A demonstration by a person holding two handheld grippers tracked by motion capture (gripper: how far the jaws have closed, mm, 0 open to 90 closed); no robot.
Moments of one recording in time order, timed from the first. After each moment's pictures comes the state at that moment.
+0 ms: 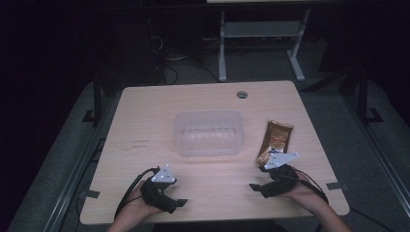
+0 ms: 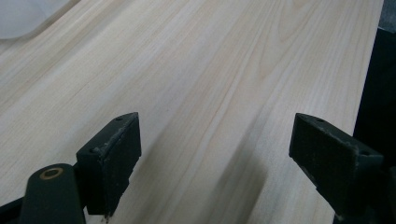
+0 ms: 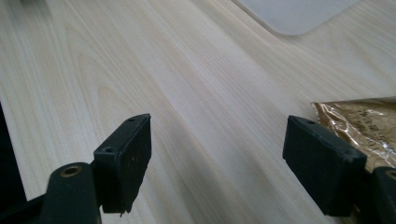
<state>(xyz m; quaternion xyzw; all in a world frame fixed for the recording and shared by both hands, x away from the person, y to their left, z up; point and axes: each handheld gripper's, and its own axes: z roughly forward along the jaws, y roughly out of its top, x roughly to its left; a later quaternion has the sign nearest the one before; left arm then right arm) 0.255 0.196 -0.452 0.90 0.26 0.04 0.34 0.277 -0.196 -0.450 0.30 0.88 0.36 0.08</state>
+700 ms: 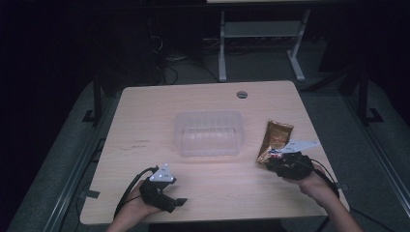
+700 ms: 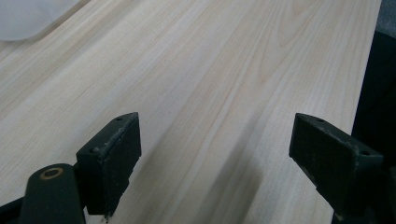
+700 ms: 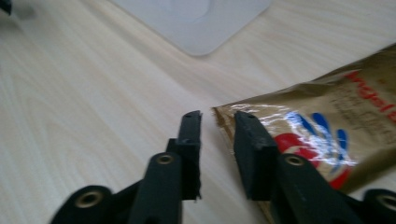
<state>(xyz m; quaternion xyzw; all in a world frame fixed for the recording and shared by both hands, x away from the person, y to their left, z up) 0.256 0.200 -0.451 0.90 0.26 0.04 0.35 0.295 -0.234 -0.425 0.39 0.83 0.38 0.12</state>
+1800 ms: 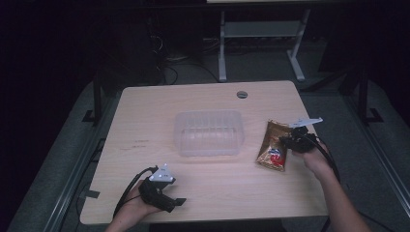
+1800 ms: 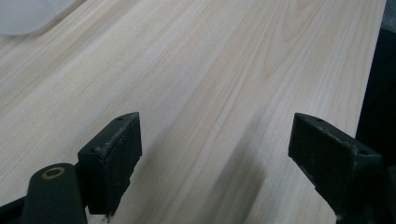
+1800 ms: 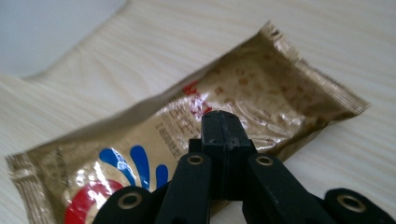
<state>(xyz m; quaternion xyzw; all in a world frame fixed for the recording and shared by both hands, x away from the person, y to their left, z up) 0.256 0.201 -0.452 0.90 0.26 0.04 0.34 0.378 -0.274 -0.446 0.46 0.81 0.32 0.17</state>
